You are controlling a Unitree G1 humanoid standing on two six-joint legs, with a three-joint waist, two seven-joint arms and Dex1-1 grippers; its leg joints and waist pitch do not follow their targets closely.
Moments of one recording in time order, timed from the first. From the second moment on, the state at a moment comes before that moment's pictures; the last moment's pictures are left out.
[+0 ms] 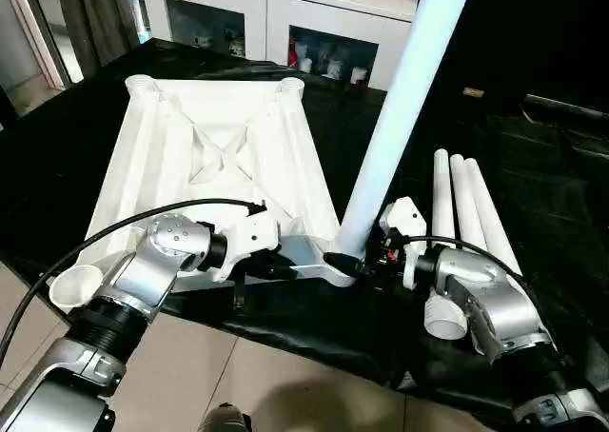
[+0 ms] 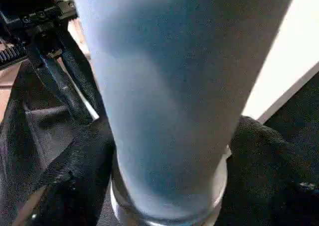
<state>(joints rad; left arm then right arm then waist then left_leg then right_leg) -0.55 0.46 -0.35 0.42 0.02 0.07 -1.21 -0.38 -0.30 0.18 0.37 0.20 0.14 0.90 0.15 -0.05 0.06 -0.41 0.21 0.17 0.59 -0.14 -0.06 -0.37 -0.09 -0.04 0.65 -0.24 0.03</state>
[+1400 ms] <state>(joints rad) -0.59 0.40 -0.31 0.54 0.03 0.11 -1.13 -0.47 -0.28 0.11 0.47 0.20 0.13 0.85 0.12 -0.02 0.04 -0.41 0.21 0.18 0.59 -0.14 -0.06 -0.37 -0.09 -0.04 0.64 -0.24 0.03</state>
